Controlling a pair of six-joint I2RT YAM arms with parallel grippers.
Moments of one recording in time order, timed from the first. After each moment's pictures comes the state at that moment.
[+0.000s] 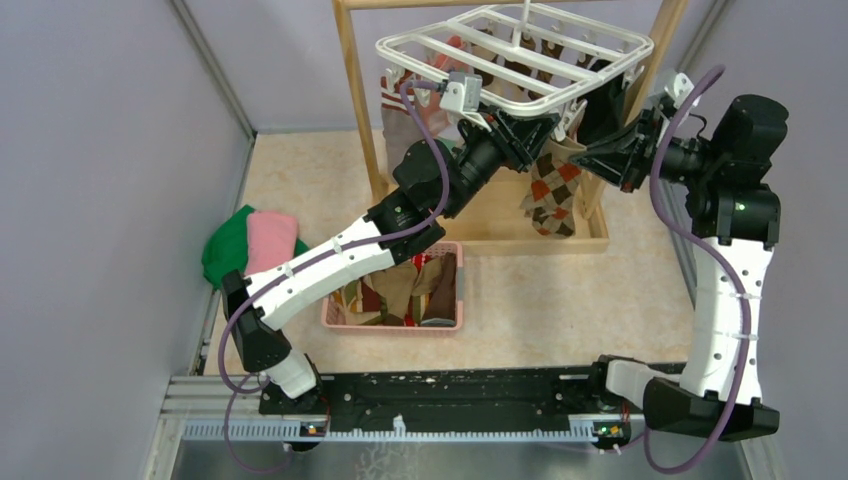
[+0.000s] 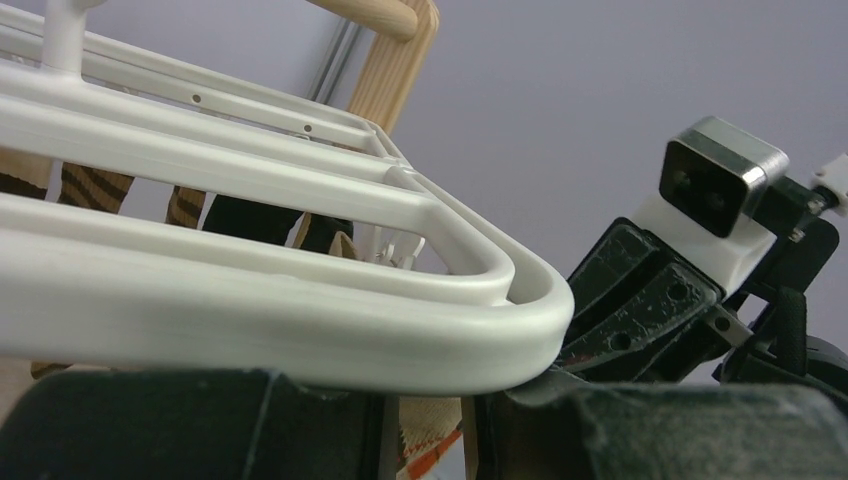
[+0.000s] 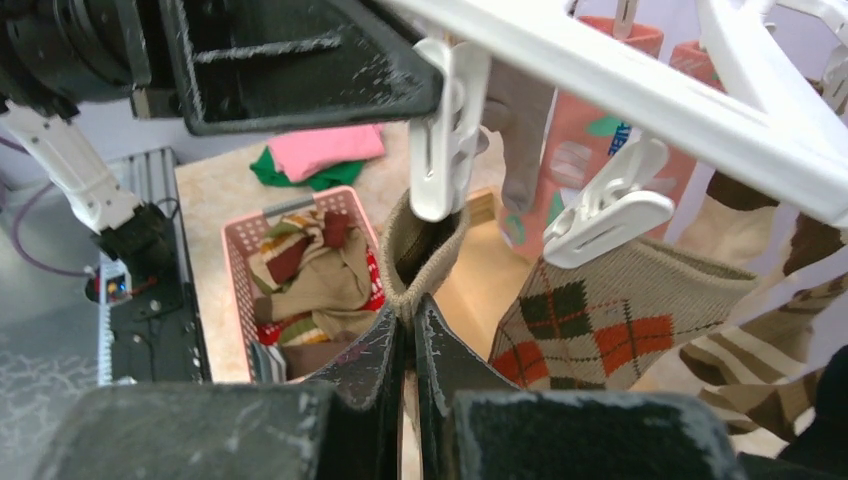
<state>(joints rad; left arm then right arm) -1.03 1.62 1.71 0.31 -0.22 -0.49 -0.16 1.16 1.61 -0.58 -1.31 -0.14</state>
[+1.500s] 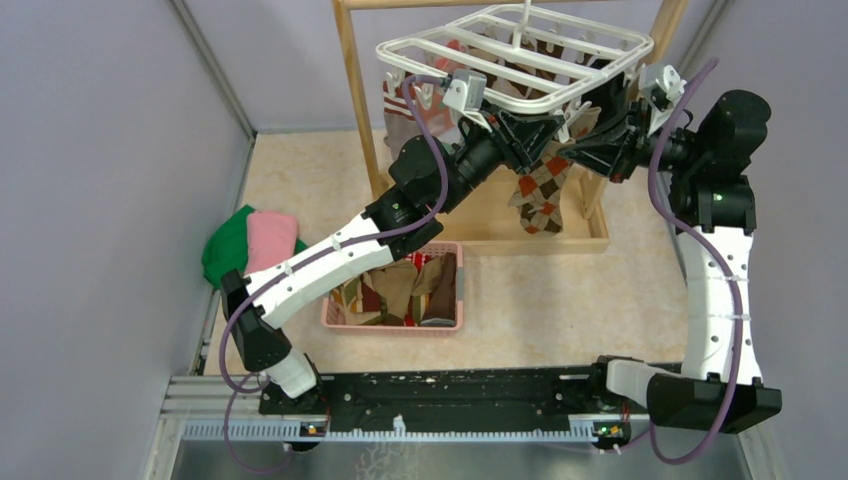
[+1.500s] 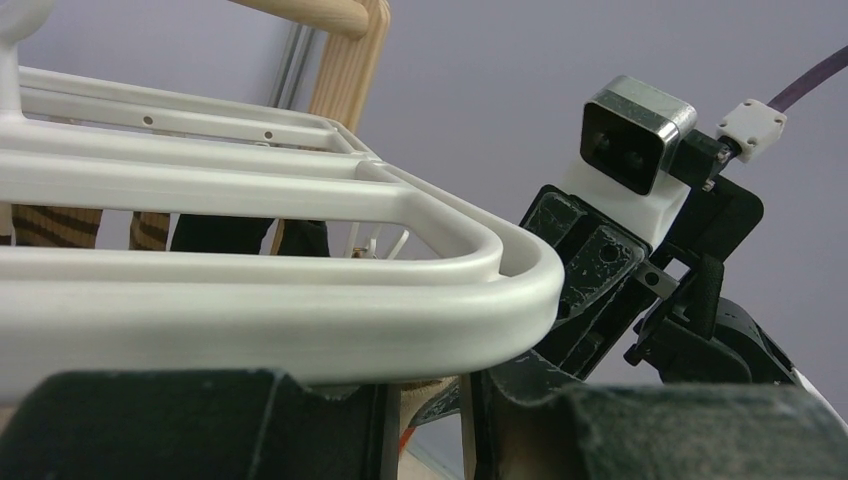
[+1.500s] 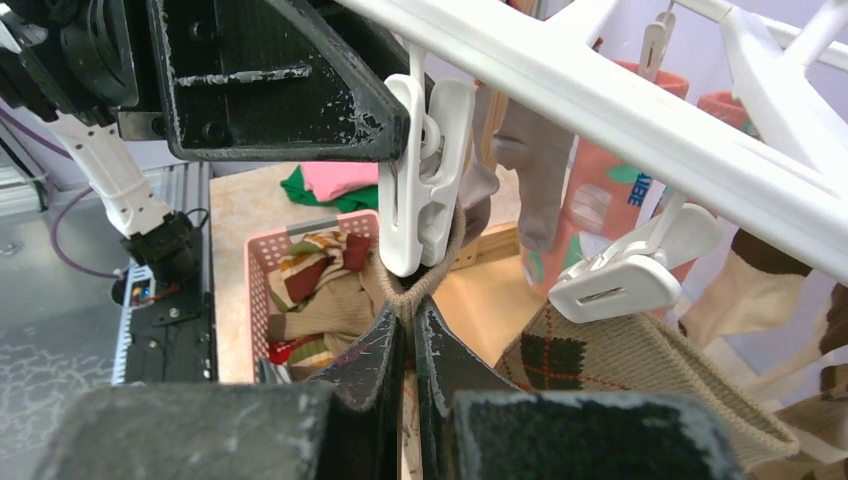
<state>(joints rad) -1.01 1.62 1.71 0.34 -0.10 -0.45 -0.10 1.18 1.51 -0.29 -1.36 0.00</state>
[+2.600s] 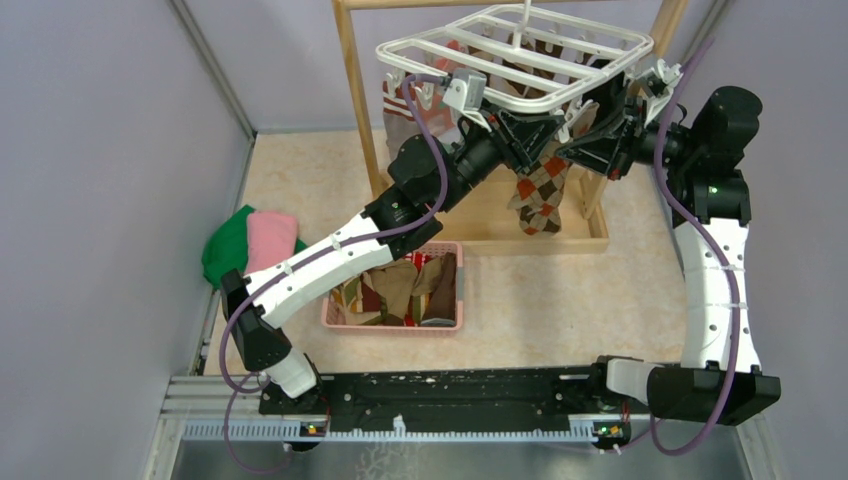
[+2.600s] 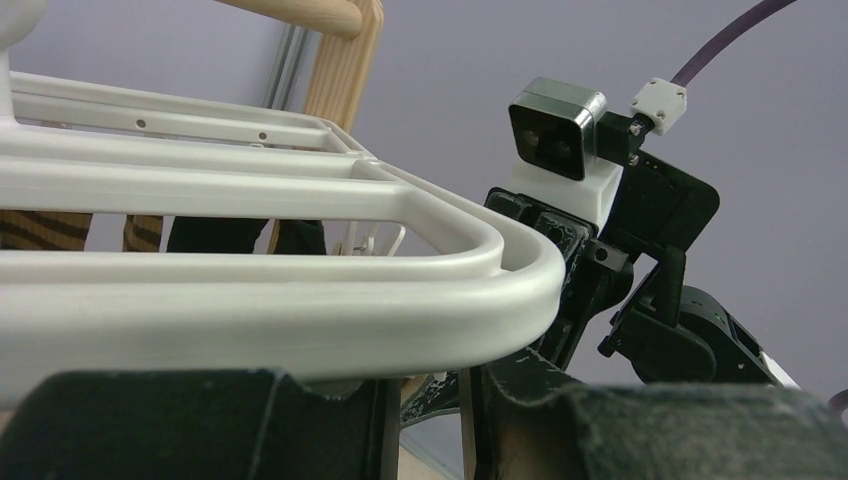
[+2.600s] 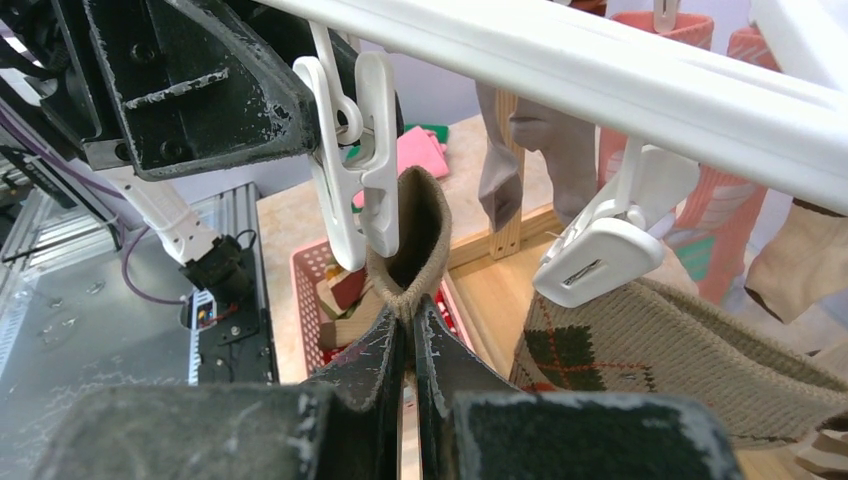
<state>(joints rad) -1.01 1.62 1.71 0.34 -0.07 -0.45 -0.10 1.22 1.50 -0.27 -1.35 0.17</state>
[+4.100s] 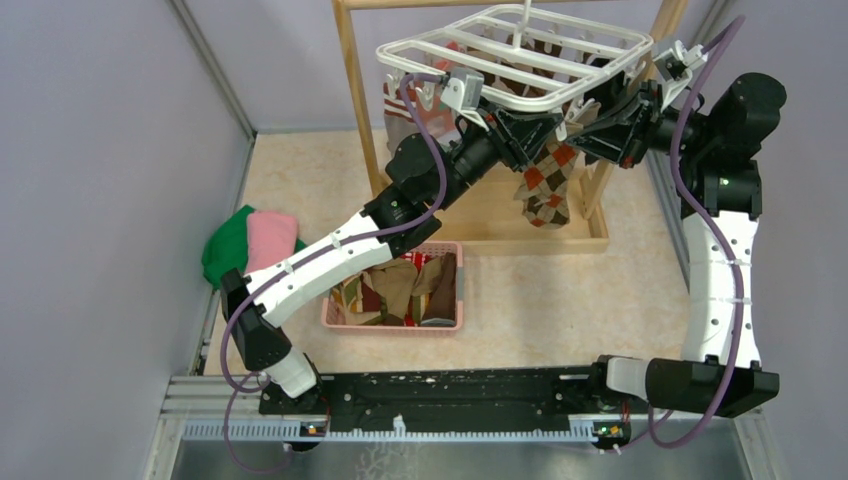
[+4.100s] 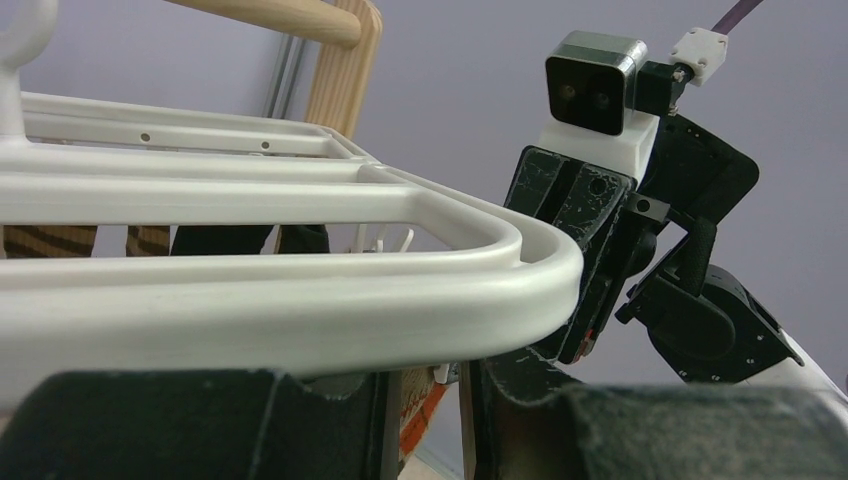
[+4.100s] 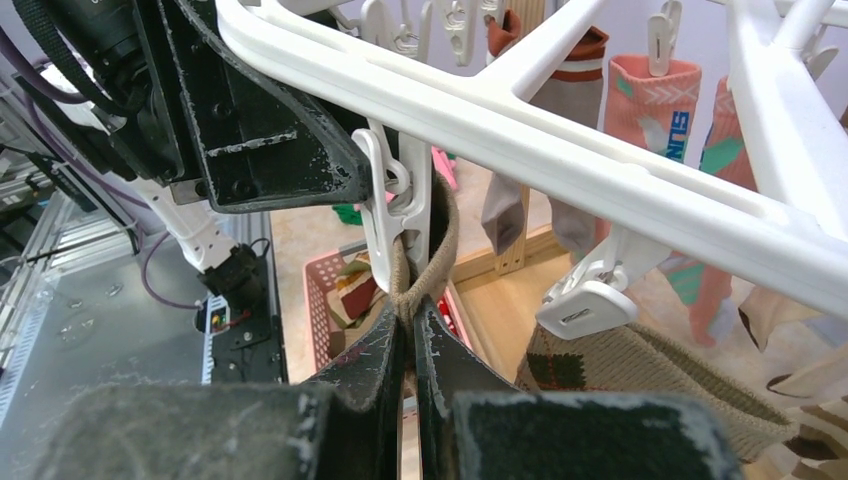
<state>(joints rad) -0.99 1.62 1.69 0.37 -0.04 -0.44 -0.14 1.25 1.60 -0.19 -1.41 0.30</state>
